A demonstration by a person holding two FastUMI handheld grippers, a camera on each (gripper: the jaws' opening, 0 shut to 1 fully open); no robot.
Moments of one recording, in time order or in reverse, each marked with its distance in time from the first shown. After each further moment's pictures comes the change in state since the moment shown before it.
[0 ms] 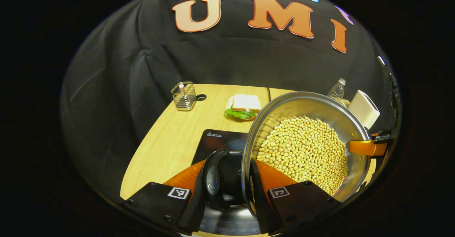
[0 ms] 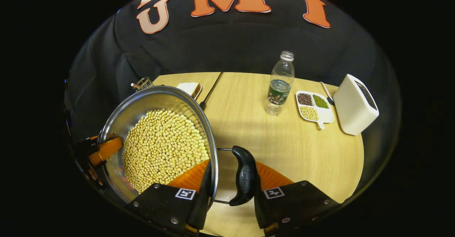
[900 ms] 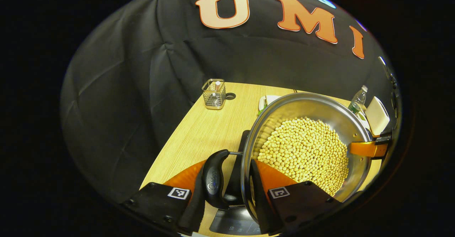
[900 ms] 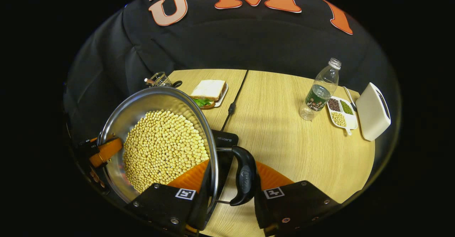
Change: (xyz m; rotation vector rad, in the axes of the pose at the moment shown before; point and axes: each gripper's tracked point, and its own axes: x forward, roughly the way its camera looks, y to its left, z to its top) left arm -0.033 0.067 0.012 -0.048 0.030 0.083; right arm 0.011 -0.005 0.008 -0.030 0.026 0.048
